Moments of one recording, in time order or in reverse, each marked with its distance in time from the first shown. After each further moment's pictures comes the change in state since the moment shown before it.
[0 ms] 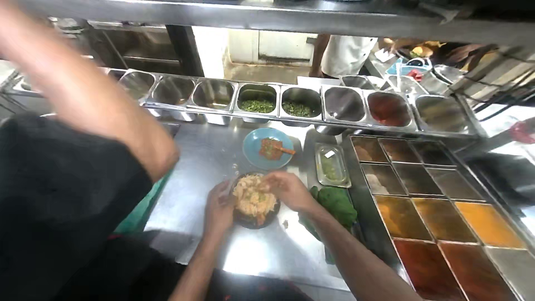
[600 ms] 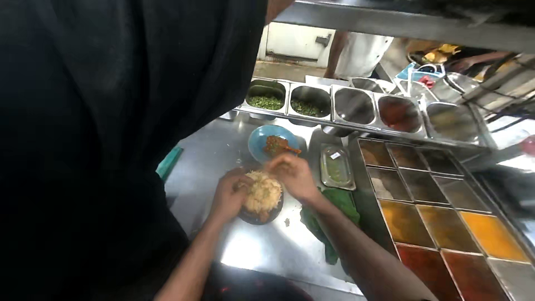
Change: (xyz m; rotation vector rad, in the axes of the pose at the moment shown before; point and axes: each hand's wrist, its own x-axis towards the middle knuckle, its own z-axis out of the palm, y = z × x) left_hand 0.019 0.015 -0.001 0.049 -0.140 0.268; right_hand 0.011 -0.040 0.001 0.098 0.127 -0.153
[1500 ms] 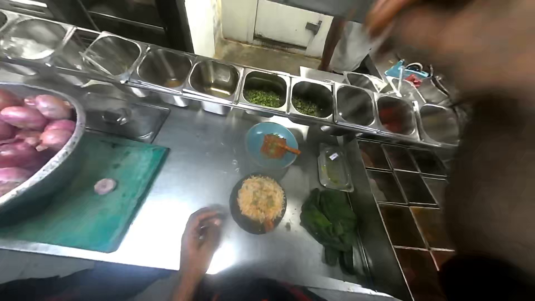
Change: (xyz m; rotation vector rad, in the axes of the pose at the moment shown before) left_hand -0.073 -0.084 -0.028 -0.275 0.217 0.001; right_hand 0.110 -0.196 -0.154 -0.778 0.114 -0.404
